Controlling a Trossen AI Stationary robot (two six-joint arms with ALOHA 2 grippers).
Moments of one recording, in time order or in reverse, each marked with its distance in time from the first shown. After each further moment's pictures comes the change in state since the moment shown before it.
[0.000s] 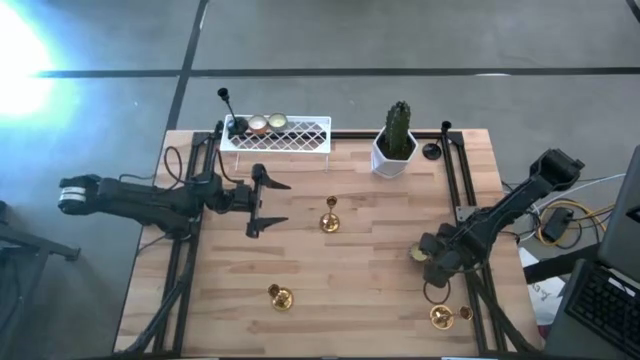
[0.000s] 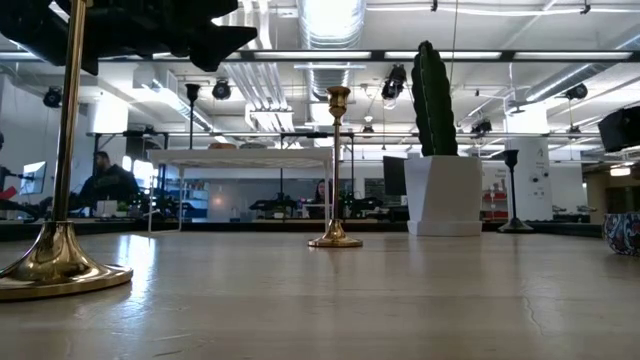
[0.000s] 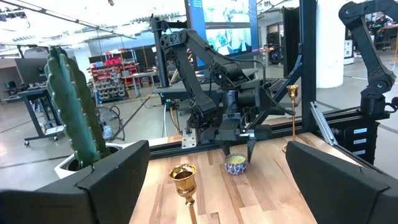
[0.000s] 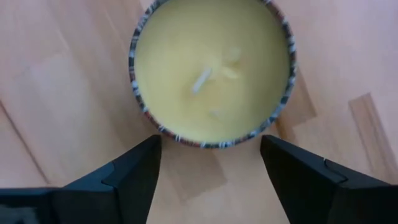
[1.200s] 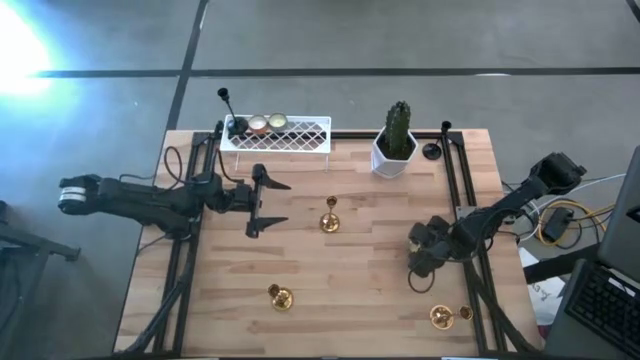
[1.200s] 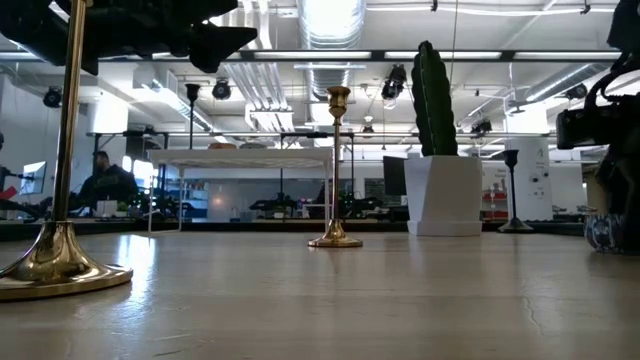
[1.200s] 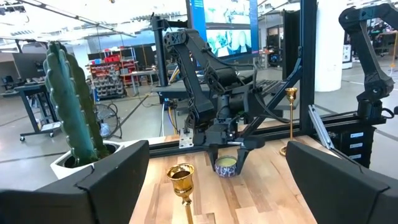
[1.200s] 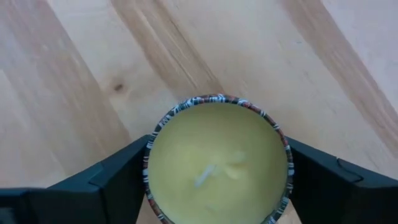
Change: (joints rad) left arm 0.000 0.000 0.000 0.001 0.001 -0.030; right arm -0.146 0.003 -0.005 0.125 0.132 -0.047
